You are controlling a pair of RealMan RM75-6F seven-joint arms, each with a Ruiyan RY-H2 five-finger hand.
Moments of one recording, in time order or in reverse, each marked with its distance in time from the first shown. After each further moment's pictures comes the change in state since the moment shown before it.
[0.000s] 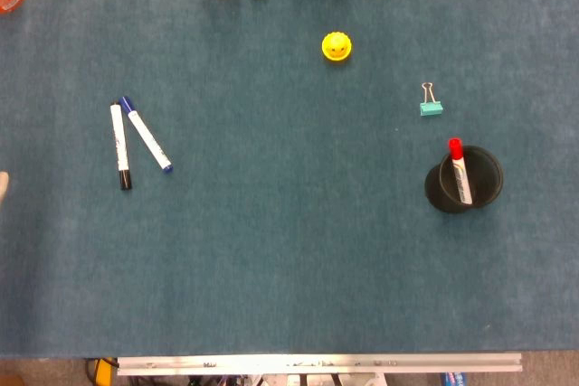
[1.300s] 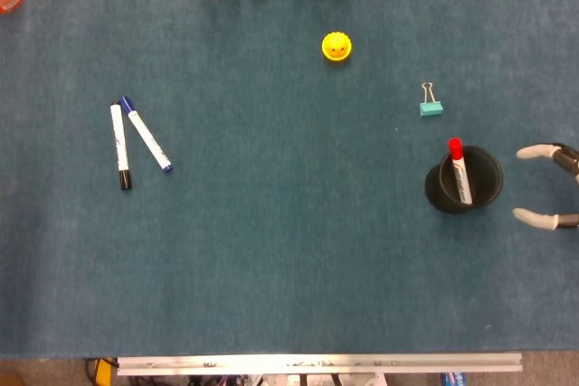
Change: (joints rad) left arm 0.036 0.059 0.031 -0.063 -0.012 0.007 -0.017; right arm 0.161 -0.274 -0.111 0.247 -0.104 -0.302 0.449
